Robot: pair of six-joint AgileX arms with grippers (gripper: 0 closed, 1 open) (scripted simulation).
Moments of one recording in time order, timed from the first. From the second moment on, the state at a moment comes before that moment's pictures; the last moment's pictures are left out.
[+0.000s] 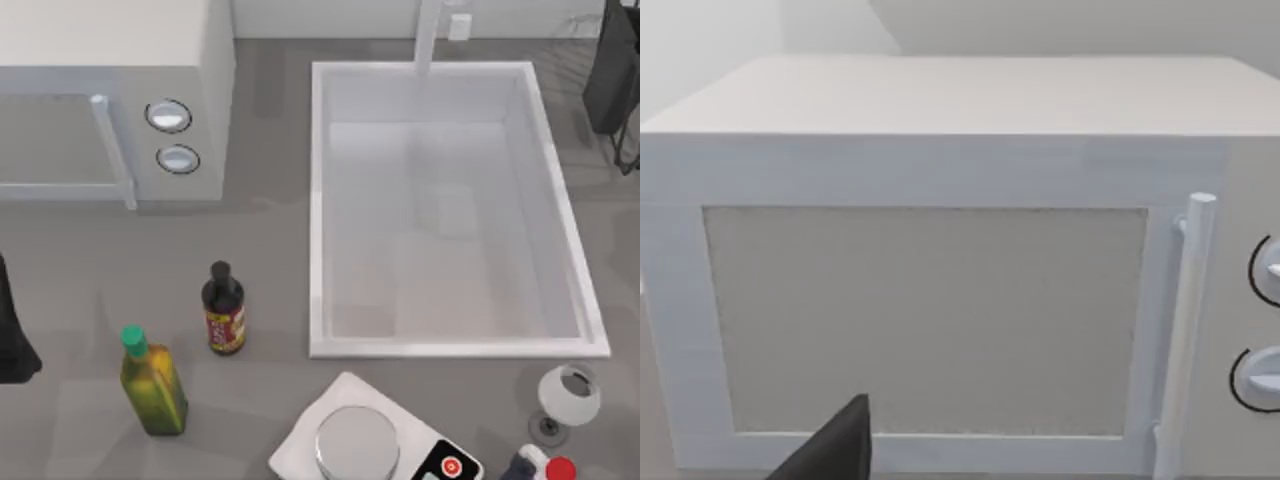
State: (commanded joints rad) left arm 0.00 0.00 0.00 0.00 0.00 0.00; right arm -0.04 1.41 0.94 -1.09 0.00 -0.03
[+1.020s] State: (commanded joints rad) left arm 0.00 0.00 0.00 0.00 0.00 0.00; right arm -0.04 1.44 0.78 -0.91 0.00 -0.03
